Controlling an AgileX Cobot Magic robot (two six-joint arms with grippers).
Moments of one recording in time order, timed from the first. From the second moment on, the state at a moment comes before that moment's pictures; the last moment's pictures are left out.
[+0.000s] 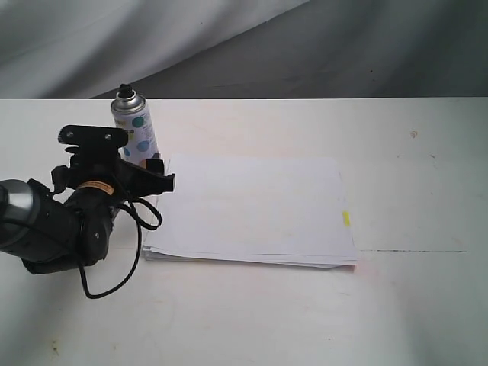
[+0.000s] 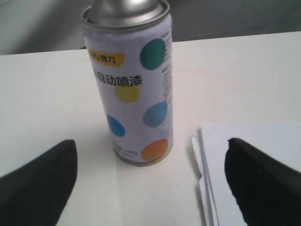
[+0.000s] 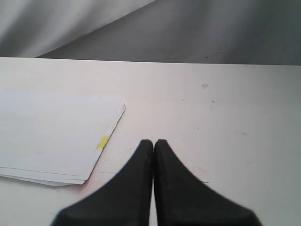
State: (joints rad) left arm -0.48 2.05 -0.76 -0.57 -0.87 0.27; right arm 0.12 0.18 0.00 -0.01 0.16 0.03
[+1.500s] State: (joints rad) left arm -0.31 2.35 -1.15 -0.27 -0.83 0.17; right arm 0.12 0.18 0.00 -0.01 0.16 0.03
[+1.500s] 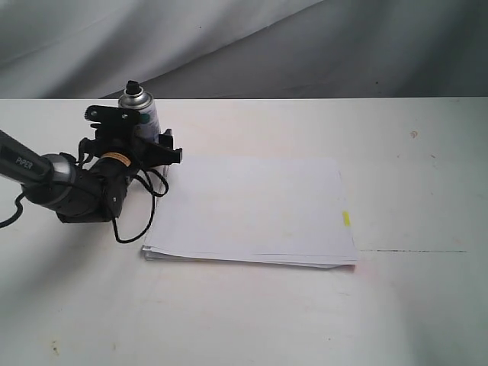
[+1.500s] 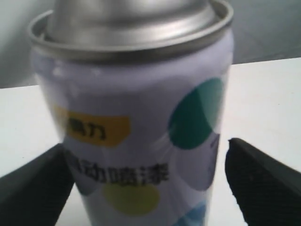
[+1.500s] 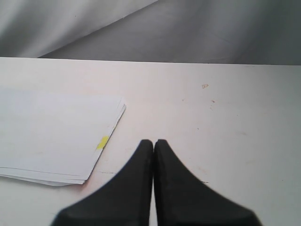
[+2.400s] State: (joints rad) left arm -0.28 2.40 -1.25 -0.24 -0.77 0.18; right arm 0.12 0.18 0.00 -0.01 0.16 0.03
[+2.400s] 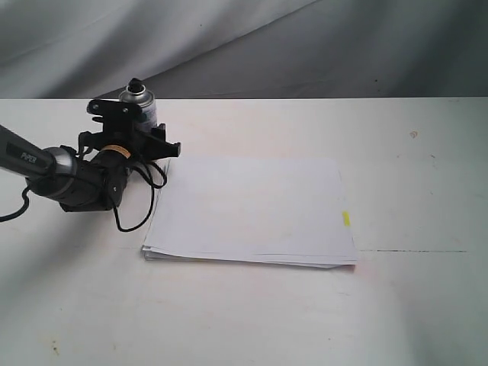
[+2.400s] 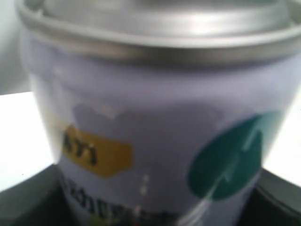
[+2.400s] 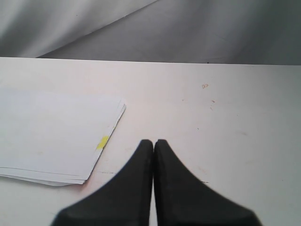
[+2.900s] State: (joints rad) left arm -0.29 2.00 -1.19 -0.23 -0.32 0.23; right arm 0.12 0.18 0.00 -0.01 0.16 0.03
